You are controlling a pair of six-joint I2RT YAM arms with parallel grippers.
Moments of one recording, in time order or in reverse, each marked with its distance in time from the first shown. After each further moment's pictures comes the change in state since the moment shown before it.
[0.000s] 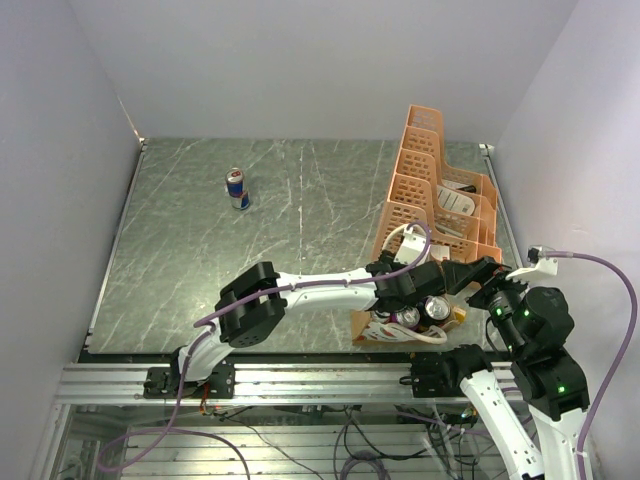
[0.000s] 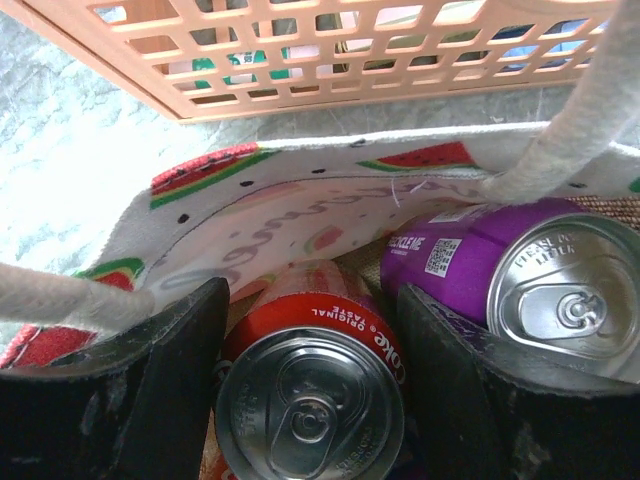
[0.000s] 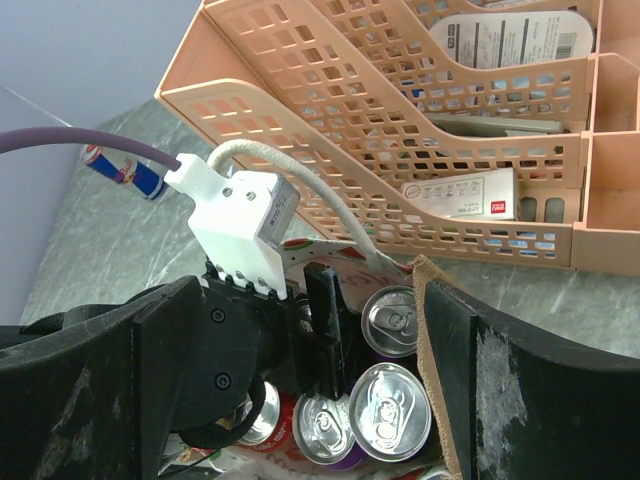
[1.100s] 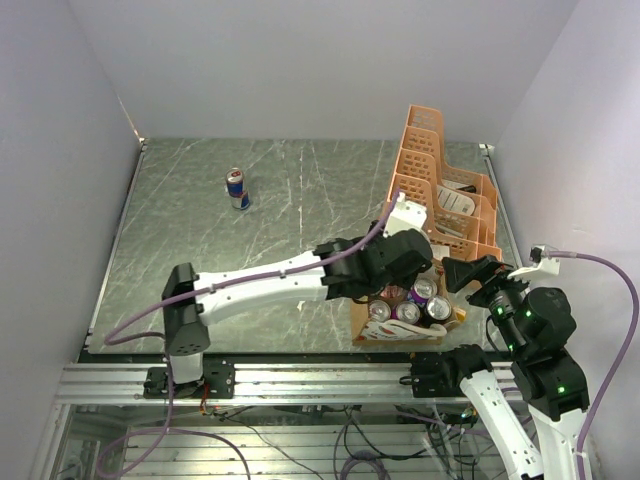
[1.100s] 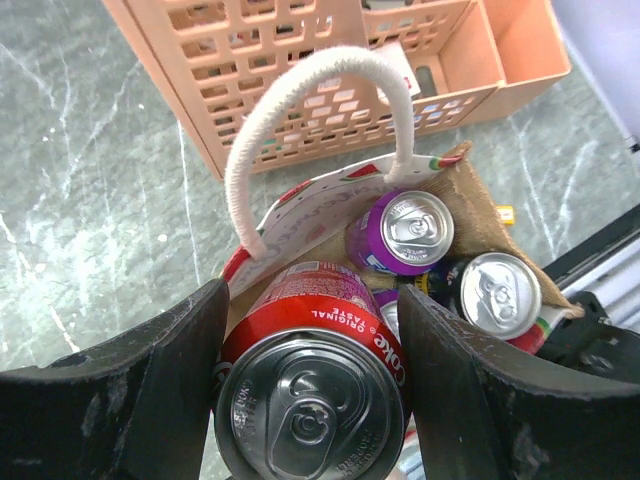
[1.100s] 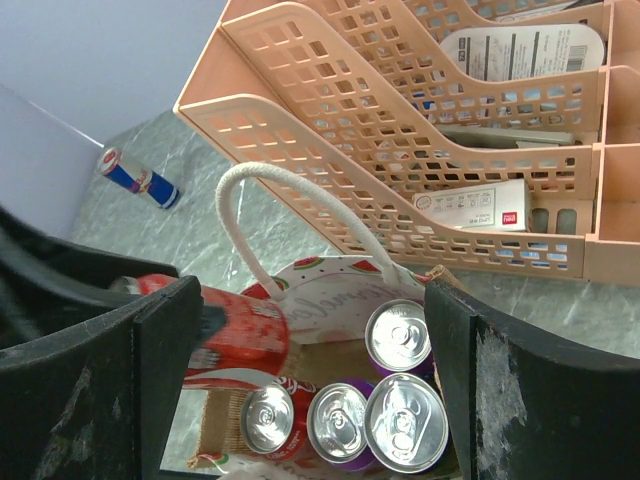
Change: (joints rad) left arm -0.007 -0.325 0.002 -0.077 0.053 0.148; right arm -0.008 0.000 0.002 0.029 -0.014 0.011
